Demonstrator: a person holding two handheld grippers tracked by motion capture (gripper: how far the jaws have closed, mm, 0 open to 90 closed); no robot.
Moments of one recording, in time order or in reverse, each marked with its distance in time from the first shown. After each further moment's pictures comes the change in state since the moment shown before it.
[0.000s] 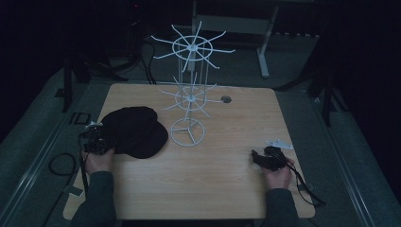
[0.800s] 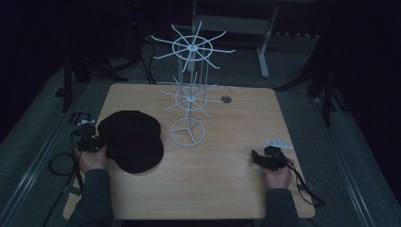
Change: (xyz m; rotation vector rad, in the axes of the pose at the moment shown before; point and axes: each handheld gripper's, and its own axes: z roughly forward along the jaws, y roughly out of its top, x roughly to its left) left arm 0.013 0.010 -0.017 -0.094 -0.025 -0.008; right arm 0.000 0.000 0.000 0.000 0.001 -0.001
